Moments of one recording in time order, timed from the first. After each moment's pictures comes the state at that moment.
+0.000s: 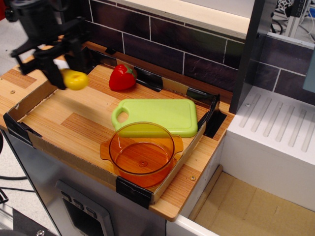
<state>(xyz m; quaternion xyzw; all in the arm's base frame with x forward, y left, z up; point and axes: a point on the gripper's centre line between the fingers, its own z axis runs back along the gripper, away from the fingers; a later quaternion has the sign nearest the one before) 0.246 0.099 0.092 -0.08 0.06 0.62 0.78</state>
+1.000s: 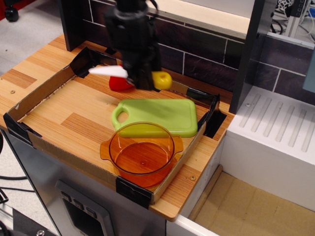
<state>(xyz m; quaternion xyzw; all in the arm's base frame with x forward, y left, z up) 0.314 0.027 0.055 -0.06 0.01 0.78 0.63</state>
